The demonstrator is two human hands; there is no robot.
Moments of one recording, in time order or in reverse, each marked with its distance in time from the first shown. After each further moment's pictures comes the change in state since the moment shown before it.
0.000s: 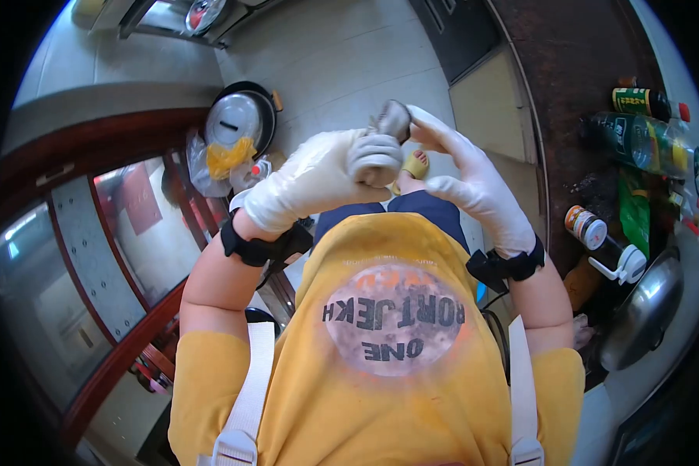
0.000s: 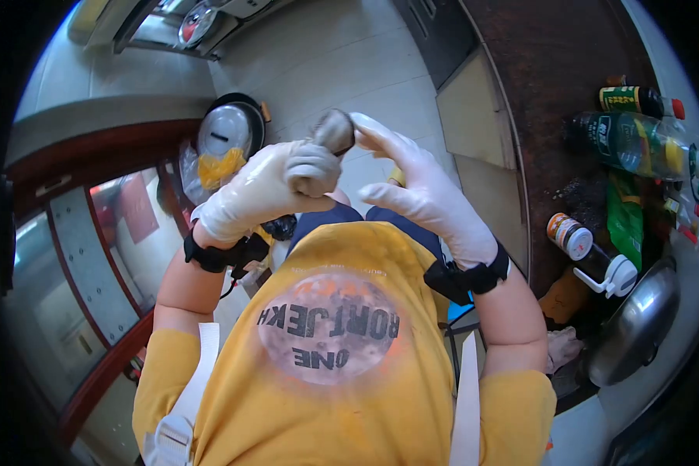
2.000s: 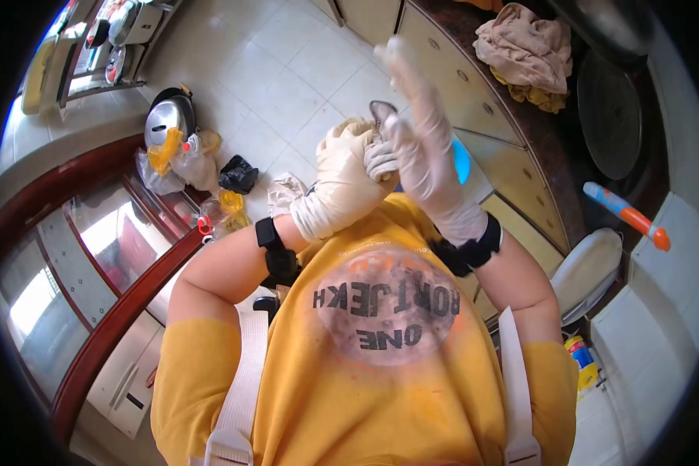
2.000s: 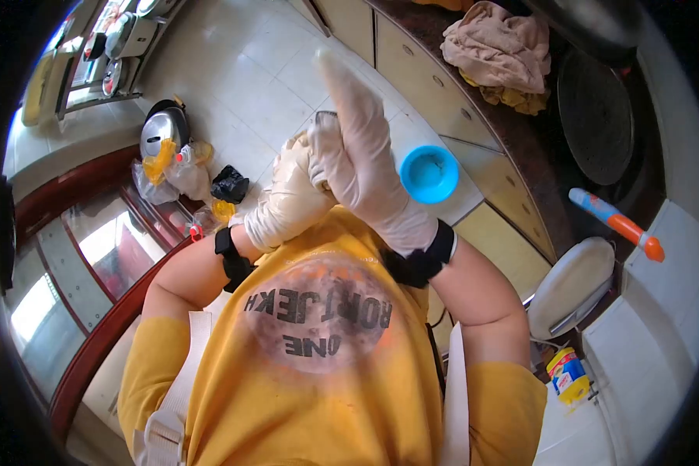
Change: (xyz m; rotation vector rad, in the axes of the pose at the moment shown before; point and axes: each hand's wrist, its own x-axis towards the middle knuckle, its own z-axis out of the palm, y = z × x) left_hand -0.196 0.162 0.533 0.209 0.098 0.125; right_hand -0.553 -0.008 0.090 -0.380 0.729 -0.269
